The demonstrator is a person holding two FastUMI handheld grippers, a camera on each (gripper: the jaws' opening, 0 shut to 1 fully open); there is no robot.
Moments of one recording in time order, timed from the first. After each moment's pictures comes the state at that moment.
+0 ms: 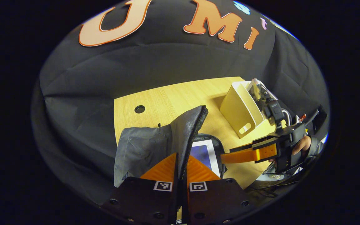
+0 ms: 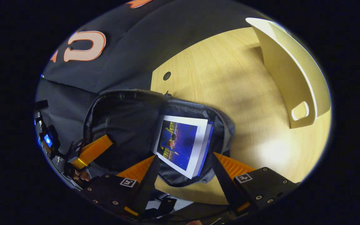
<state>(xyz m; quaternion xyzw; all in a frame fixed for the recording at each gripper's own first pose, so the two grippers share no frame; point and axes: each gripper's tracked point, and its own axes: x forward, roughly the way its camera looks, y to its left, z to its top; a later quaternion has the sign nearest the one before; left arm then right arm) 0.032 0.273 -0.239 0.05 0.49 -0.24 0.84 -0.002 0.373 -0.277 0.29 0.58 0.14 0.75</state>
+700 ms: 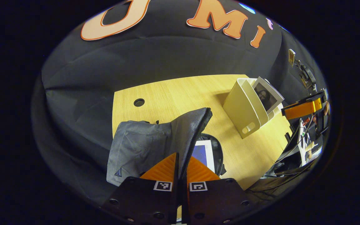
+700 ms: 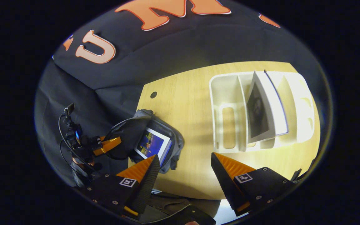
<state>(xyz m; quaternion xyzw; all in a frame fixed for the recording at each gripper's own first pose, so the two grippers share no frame) 0.025 0.254 -0.260 0.04 0.51 -0.21 0.83 0.019 0.192 -0.158 0.15 0.56 0.11 0.81</state>
